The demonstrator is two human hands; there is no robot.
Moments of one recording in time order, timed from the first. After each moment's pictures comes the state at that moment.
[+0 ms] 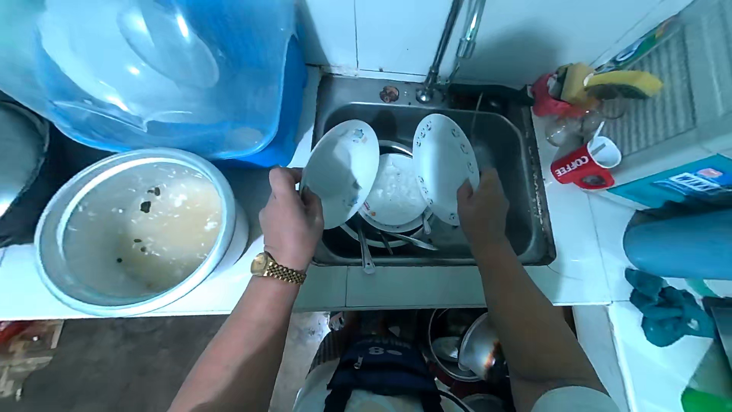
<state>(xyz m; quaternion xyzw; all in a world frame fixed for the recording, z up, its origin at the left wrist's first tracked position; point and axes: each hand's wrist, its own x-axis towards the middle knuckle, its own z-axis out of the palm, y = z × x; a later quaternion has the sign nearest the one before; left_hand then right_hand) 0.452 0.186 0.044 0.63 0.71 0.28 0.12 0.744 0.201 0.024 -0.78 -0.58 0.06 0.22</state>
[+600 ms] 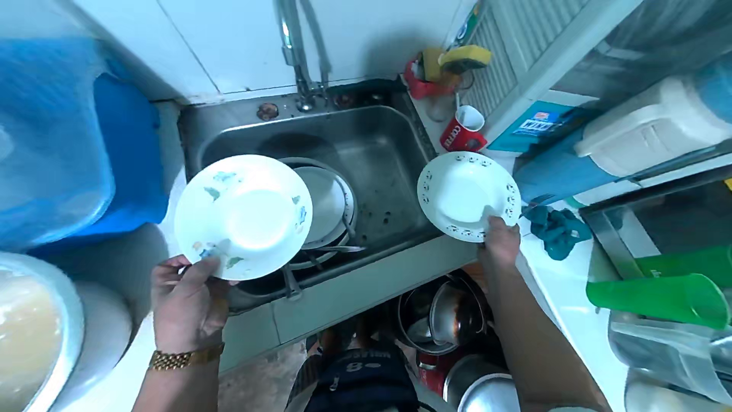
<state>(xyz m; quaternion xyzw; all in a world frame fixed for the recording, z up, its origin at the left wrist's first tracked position) 0.459 0.175 -0.007 0.30 0.55 0.56 0.54 0.915 0.061 -0.007 -0.75 0.00 0.18 0.64</state>
